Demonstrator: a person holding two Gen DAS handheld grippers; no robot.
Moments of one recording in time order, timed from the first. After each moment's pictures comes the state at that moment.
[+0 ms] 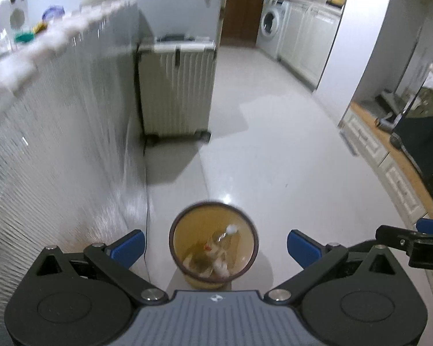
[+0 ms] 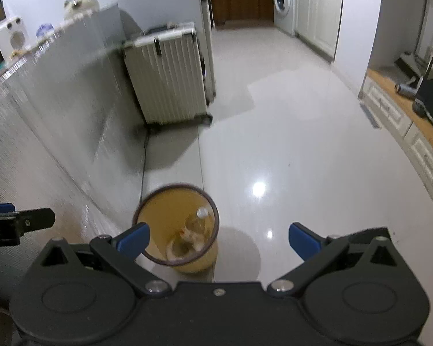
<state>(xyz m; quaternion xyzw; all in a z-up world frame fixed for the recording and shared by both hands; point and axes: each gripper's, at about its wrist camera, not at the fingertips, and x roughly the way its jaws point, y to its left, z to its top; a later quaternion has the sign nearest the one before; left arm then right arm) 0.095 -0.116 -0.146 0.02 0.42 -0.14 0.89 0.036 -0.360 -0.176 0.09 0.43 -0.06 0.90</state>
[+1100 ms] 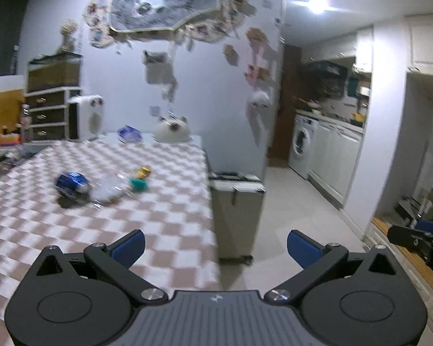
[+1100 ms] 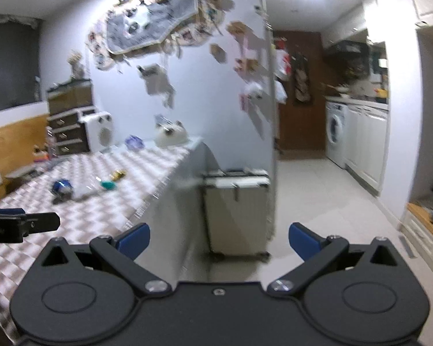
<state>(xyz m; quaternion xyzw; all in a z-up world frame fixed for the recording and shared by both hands) 0.021 0.026 0.050 -0.02 0.20 -0.05 0.98 -0.005 -0.257 0.029 0.05 0.17 0.05 0.98</state>
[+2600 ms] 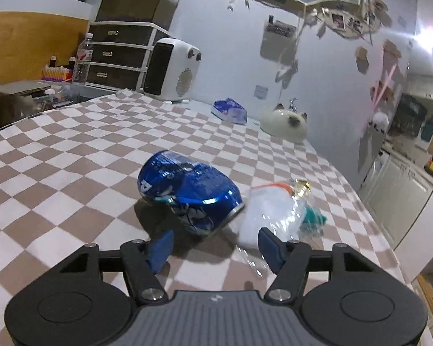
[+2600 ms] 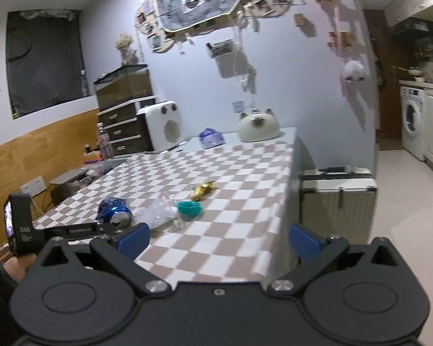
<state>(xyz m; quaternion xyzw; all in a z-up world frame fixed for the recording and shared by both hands) 0.273 0.287 -0.044 -0.15 0.23 0.03 0.96 0.206 -0.072 0.016 0.07 0.19 0.19 0.96</state>
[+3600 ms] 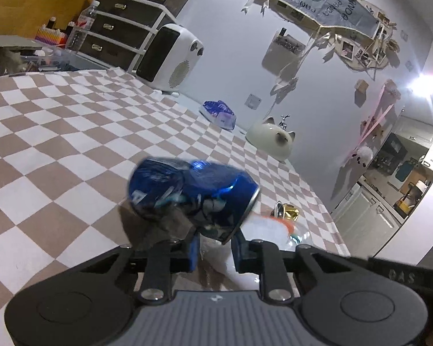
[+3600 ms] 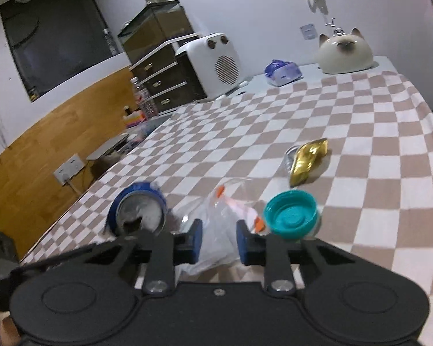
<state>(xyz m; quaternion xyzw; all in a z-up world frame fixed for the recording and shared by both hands) 0.303 0.318 -0.057 -0.25 0.22 -0.02 0.94 0.384 0.076 -0.043 0.12 0.31 0.32 0.89</state>
